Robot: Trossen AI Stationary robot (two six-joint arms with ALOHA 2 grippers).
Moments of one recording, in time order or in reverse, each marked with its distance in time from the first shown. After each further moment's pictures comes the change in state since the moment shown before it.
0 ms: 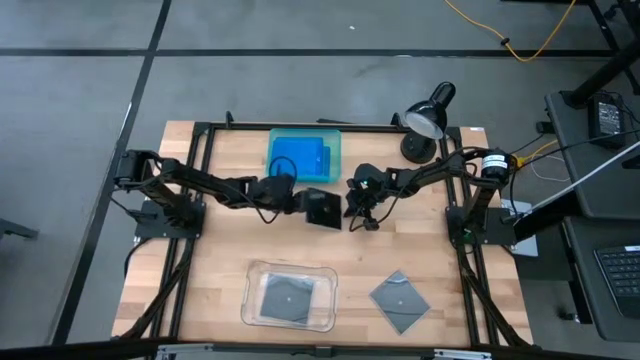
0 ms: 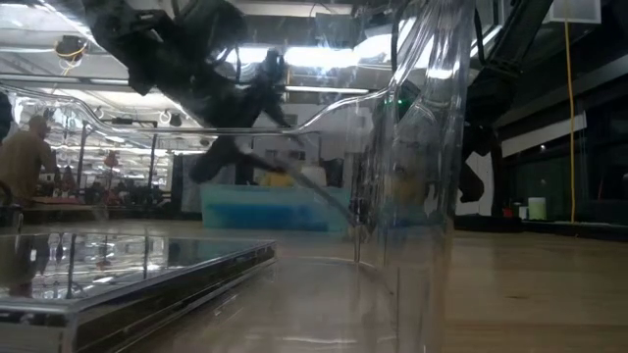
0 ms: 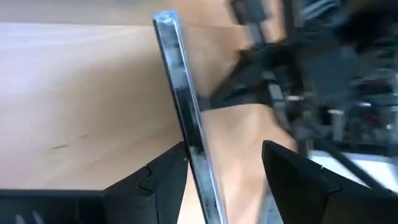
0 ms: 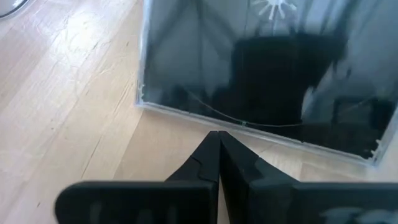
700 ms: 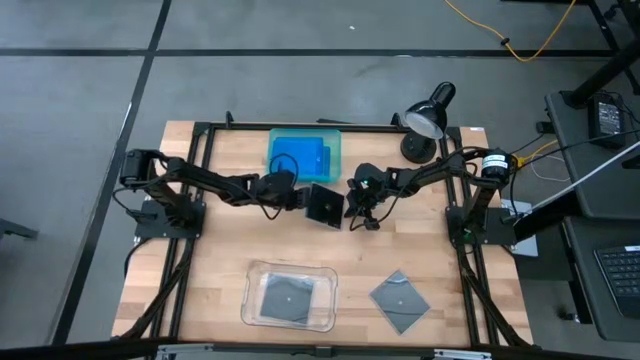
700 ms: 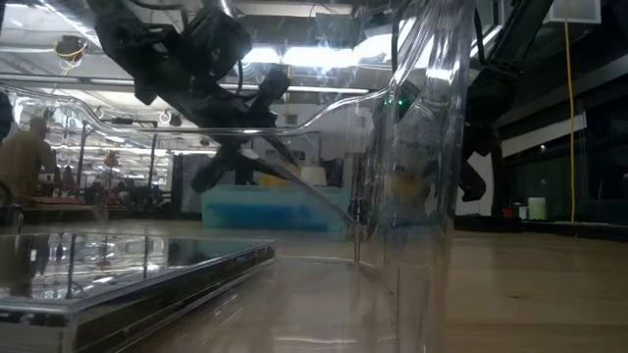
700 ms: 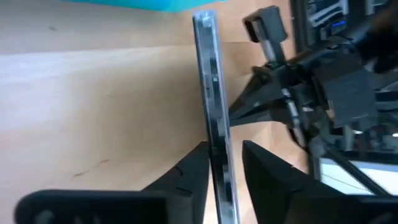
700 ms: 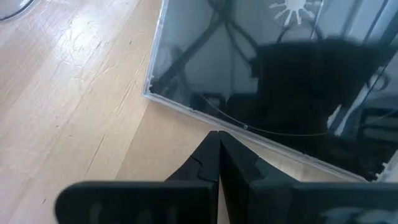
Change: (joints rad) left arm 0.042 0.042 -0.003 0.023 0.009 0.027; right arm 0.000 -0.003 -0.004 -0.006 -0.018 0.004
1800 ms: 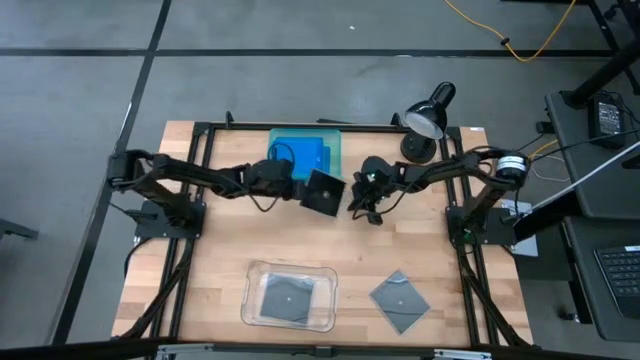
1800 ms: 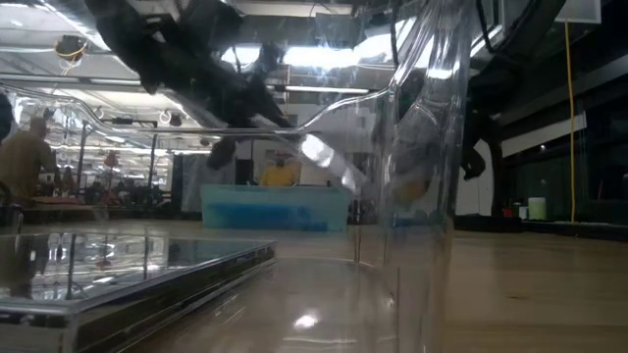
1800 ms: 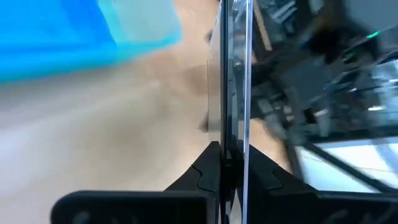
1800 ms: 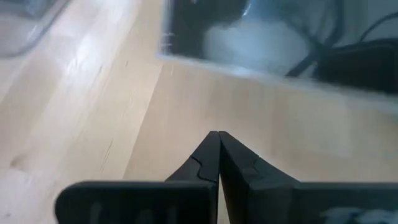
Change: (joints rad) left arm 0.073 -0.103 0.000 0.026 0.078 0.184; right arm -0.042 -0.114 -0.029 -0.039 -0.001 0.079
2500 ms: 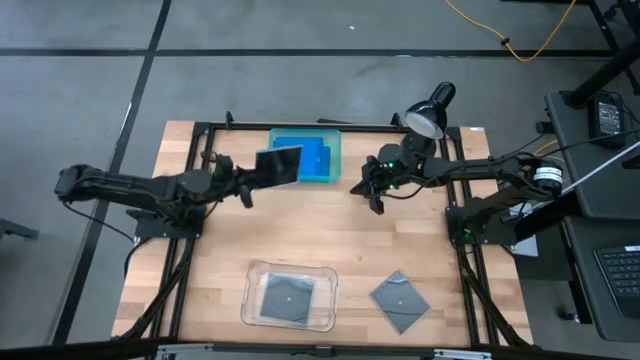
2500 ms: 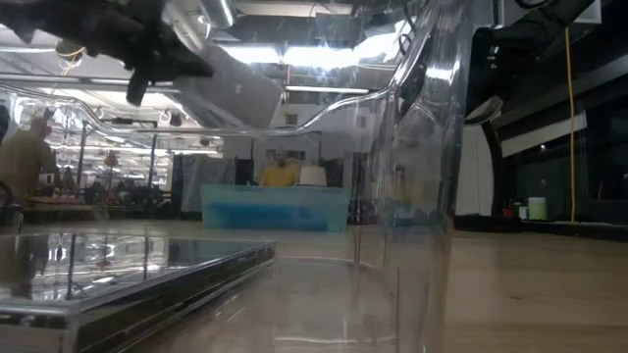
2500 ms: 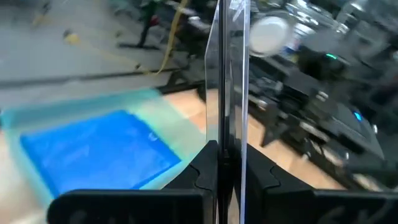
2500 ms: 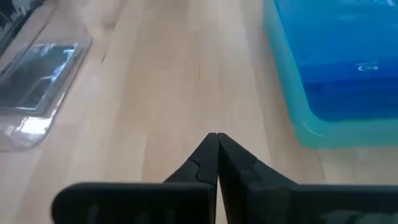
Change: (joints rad) left arm -0.206 -0.820 -0.265 -0.293 -0.585 0.544; right arm -0.023 -0.296 -0.002 -0.094 0.130 0.238
